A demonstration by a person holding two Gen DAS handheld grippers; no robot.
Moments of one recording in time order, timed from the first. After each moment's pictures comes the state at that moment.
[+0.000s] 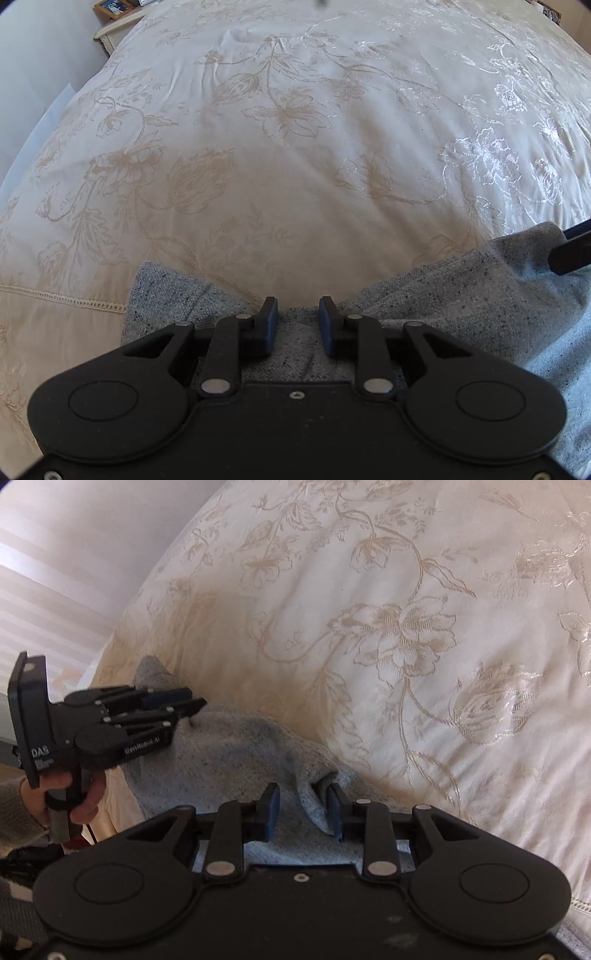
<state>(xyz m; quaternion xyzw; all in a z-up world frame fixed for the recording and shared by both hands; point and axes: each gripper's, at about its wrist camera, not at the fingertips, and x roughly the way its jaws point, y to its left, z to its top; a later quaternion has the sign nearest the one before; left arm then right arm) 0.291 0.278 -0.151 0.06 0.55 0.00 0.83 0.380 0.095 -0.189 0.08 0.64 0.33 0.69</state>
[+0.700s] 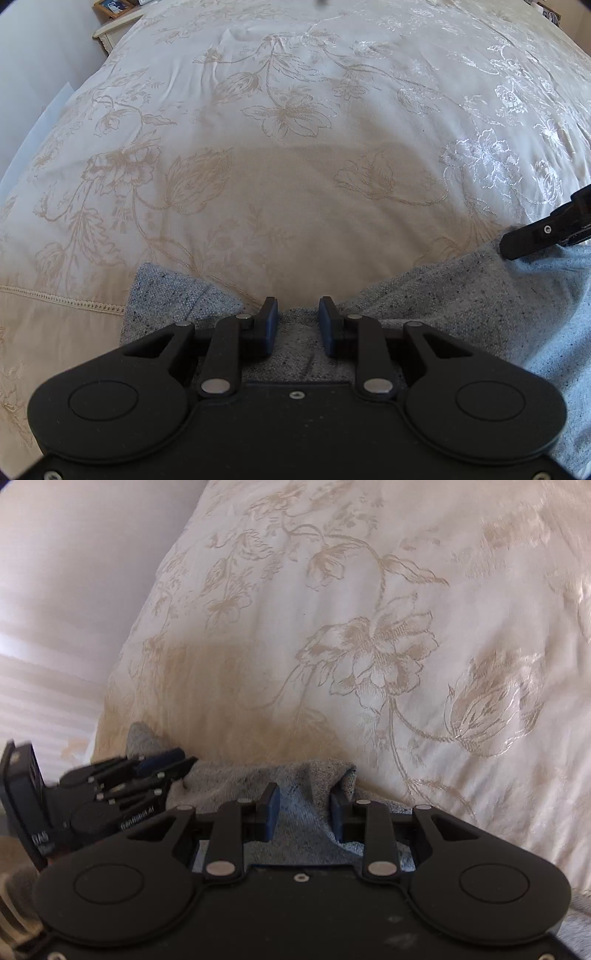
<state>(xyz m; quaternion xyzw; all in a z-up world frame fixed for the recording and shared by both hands) 0.293 0.279 -0.153 0.05 0.55 -0.01 0.83 0.400 0.085 -0.221 0.20 0.65 0.27 0.69</state>
